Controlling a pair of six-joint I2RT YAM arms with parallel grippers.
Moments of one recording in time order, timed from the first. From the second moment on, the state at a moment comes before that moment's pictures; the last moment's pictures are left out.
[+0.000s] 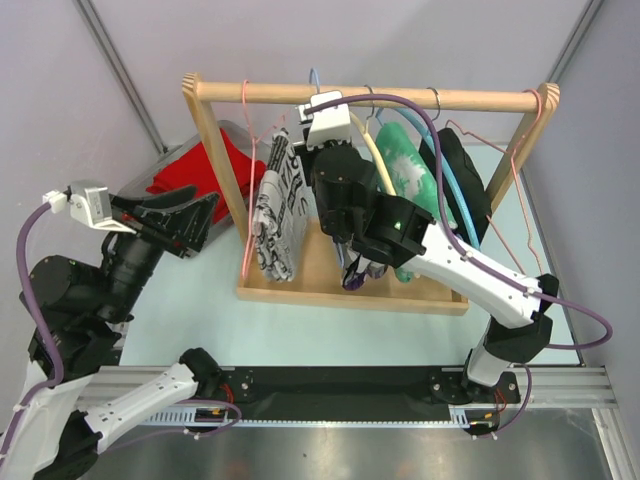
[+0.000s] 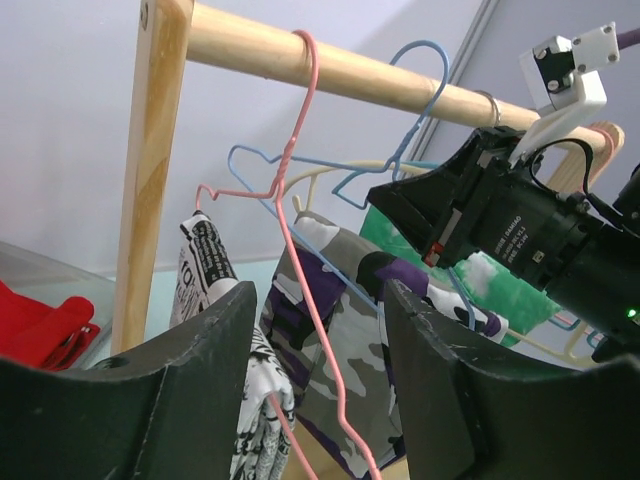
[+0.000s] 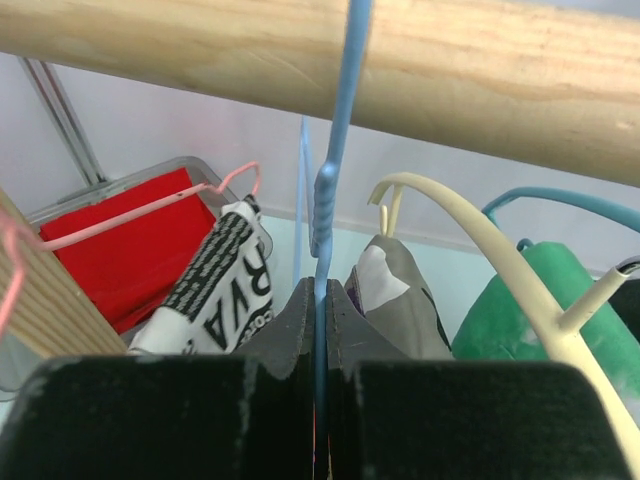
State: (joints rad) left arm -0.75 0.63 1.34 -0.40 -0.26 -0.28; right arm 1.17 1.68 2.06 -0.34 0.98 -0.09
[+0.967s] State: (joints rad) left arm -0.75 0.63 1.30 -0.45 -0.22 -0.29; right arm 1.32 1.55 1.99 -0.67 0.99 0.22
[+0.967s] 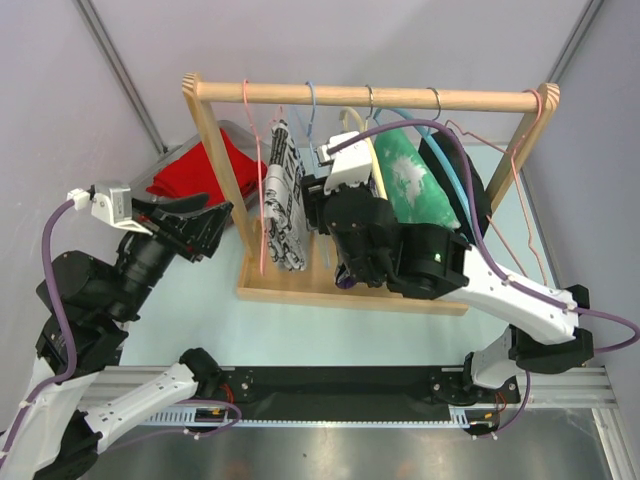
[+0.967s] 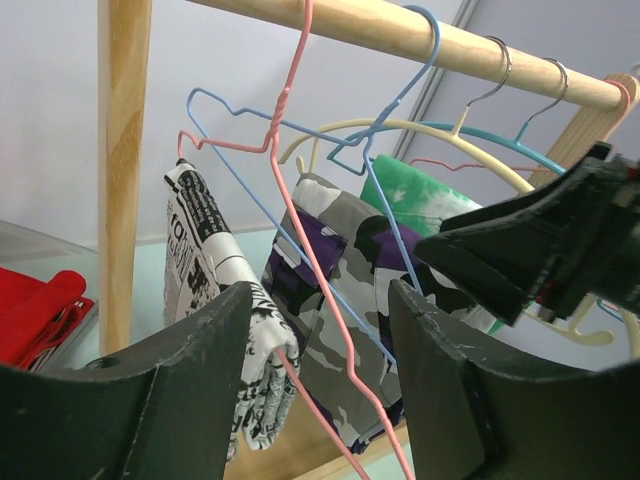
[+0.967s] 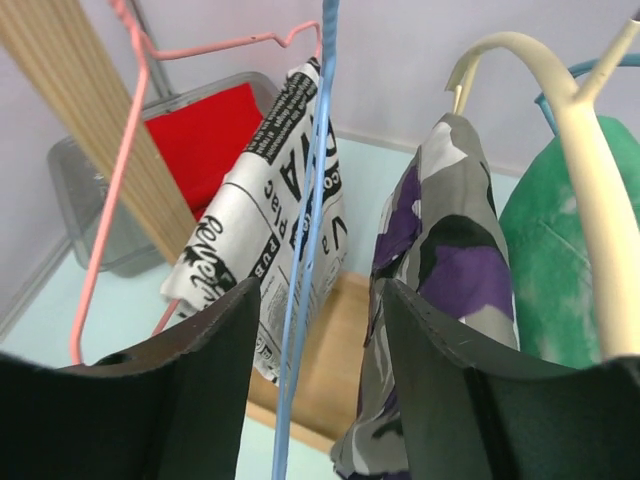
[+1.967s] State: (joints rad) left arm -0.75 0.50 1.29 -0.59 -0.23 -0.26; right arm 1.28 1.81 2.33 -0.60 0.67 0.39
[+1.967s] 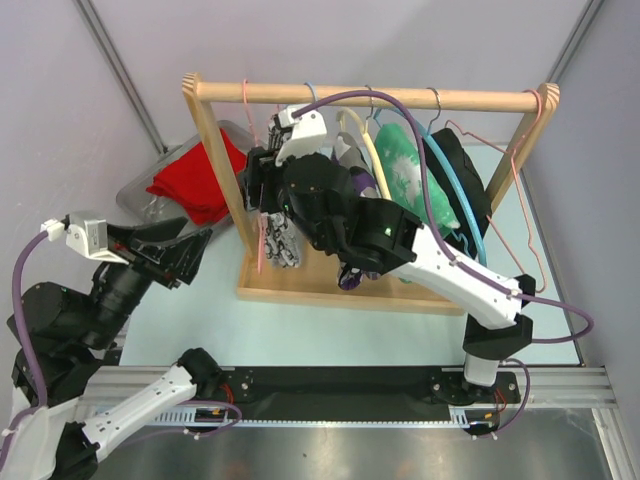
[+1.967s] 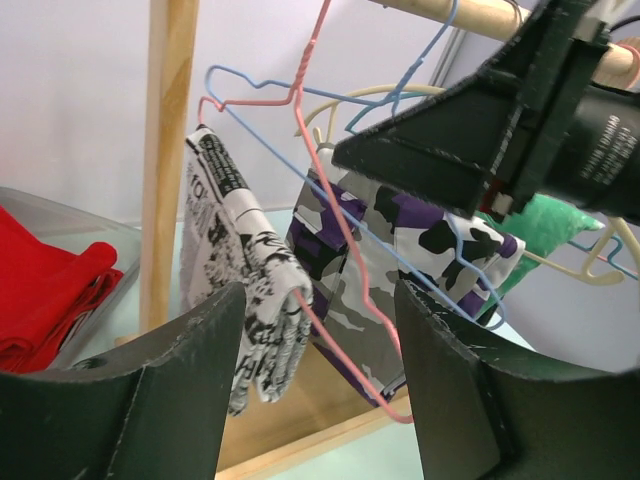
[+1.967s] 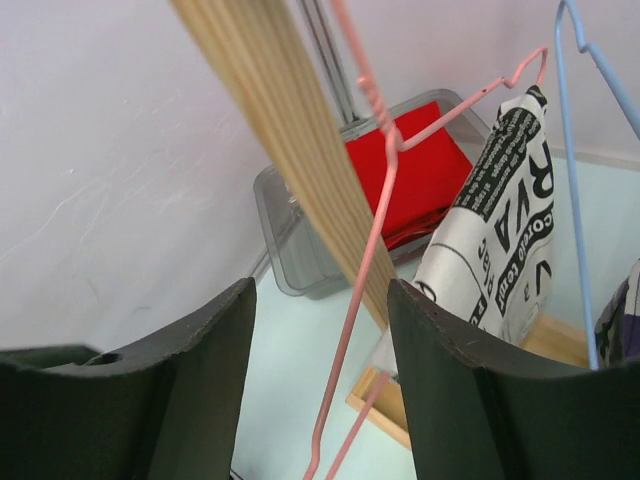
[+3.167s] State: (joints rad) left arm -0.75 0.44 1.28 -0.67 -0.22 -0.23; right arm 1.17 1.91 2.29 -0.36 0.60 0.48
